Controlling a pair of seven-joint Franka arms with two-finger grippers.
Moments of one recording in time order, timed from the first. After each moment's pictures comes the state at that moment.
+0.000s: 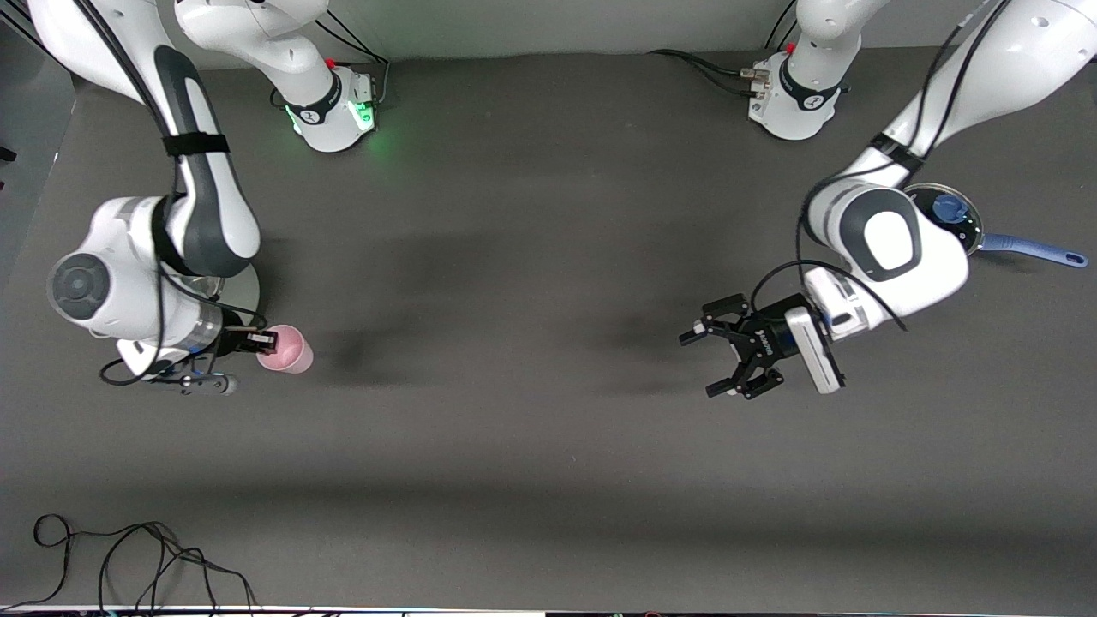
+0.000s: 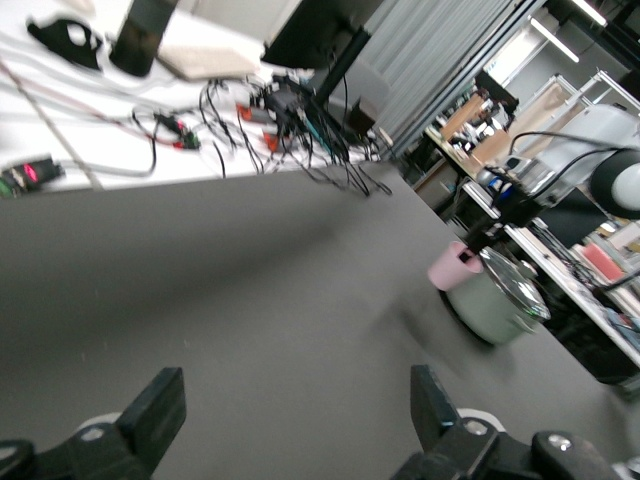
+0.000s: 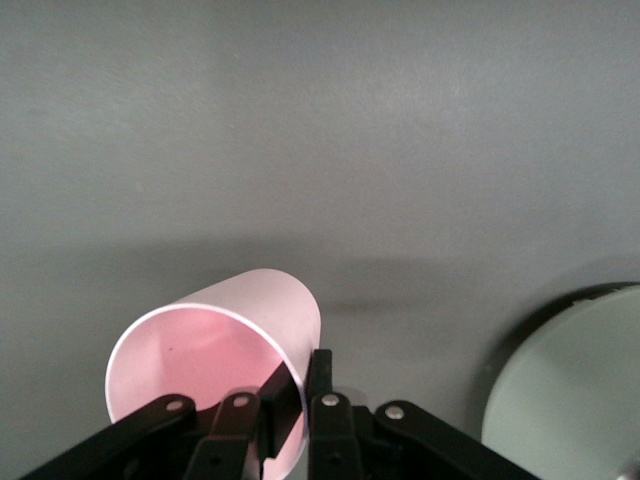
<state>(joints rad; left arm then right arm) 0.76 0.60 -1.15 -1.98 -1.10 2.60 1.29 0.36 0.29 -0.35 -2.02 0.11 2.24 0.03</state>
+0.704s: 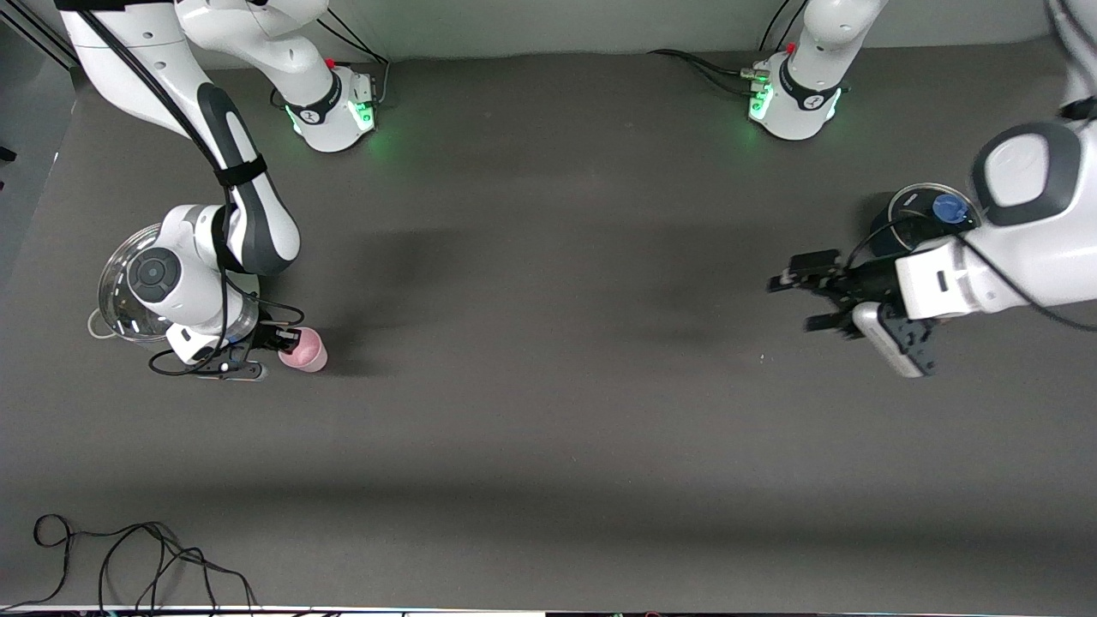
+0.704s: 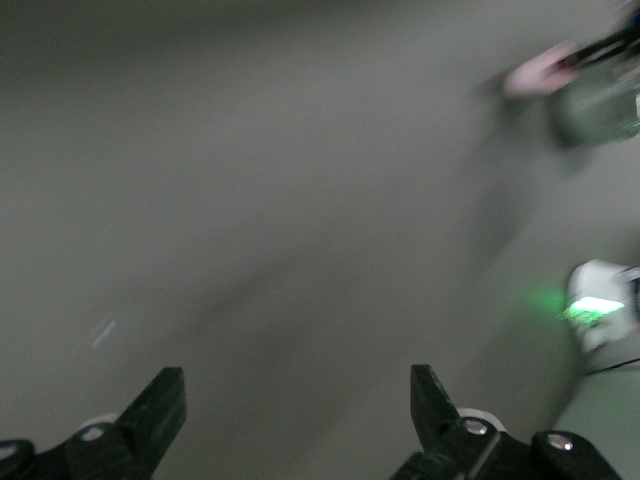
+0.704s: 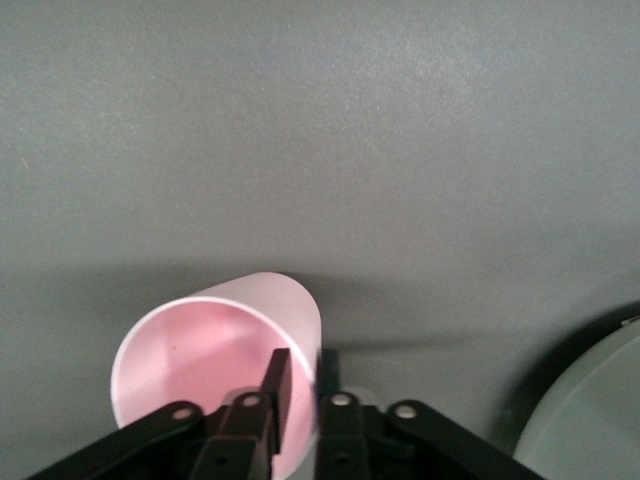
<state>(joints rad) 0.93 0.36 -1.16 -1.72 -0.18 1.81 0.28 0.36 0.33 -0.34 -2.19 0.11 2.51 0.02</state>
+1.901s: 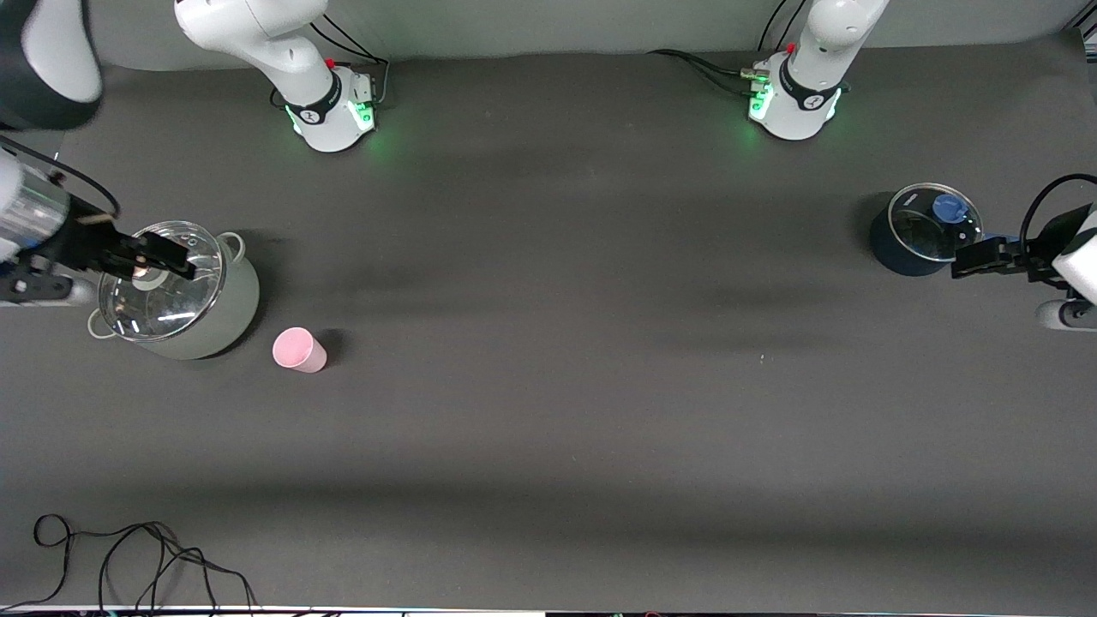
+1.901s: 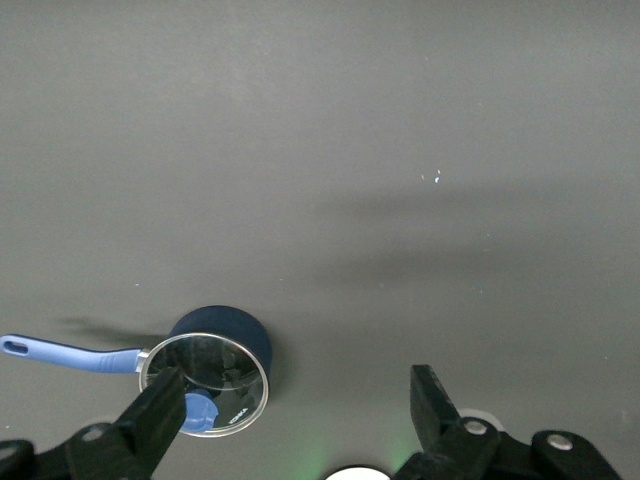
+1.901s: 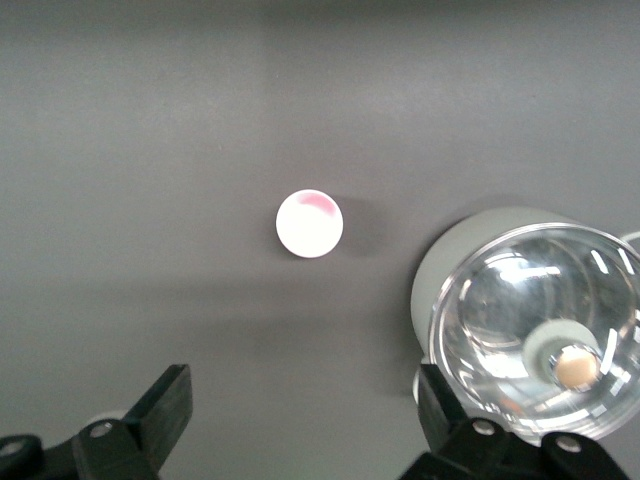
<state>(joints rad) 1.01 0.31 -1.15 -1.50 0.28 1.46 -0.09 0.36 -0.06 -0.40 -1.78 0.04 1.69 0.01</state>
